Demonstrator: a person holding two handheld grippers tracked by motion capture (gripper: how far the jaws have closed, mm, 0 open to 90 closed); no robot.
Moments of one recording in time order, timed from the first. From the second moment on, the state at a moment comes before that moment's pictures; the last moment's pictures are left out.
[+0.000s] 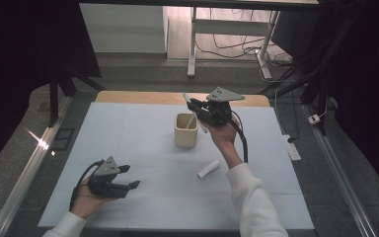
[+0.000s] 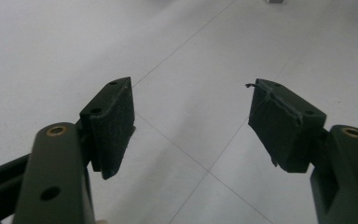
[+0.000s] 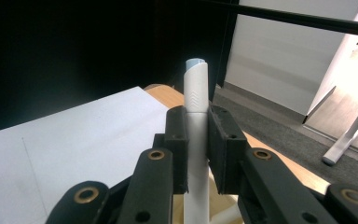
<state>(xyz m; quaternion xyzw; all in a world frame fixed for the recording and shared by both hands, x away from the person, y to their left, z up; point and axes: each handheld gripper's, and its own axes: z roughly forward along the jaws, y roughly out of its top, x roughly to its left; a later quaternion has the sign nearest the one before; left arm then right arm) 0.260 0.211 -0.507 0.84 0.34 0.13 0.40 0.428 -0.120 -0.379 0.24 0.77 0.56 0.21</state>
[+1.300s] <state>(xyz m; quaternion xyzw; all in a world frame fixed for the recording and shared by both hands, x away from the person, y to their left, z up) 0.261 0.210 -0.510 0.84 0.34 0.13 0.40 0.461 -0.088 -0.386 0.25 0.75 0.57 0.21</state>
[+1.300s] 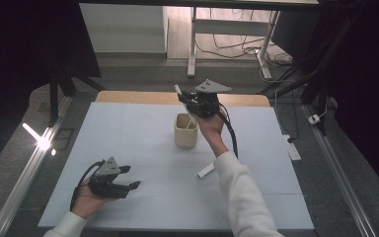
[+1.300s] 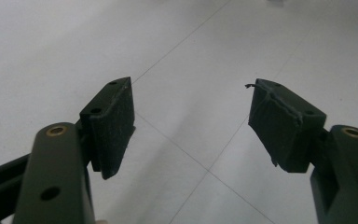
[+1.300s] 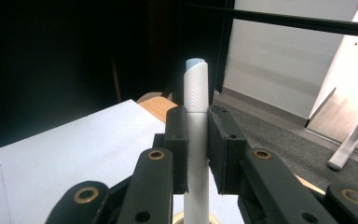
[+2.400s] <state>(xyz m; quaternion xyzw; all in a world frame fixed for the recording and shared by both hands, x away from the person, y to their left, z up) 0.263 0.211 -0.512 0.85 0.34 0.12 0.40 0.480 -0.087 -0.407 0.28 0.76 0.55 0.22</state>
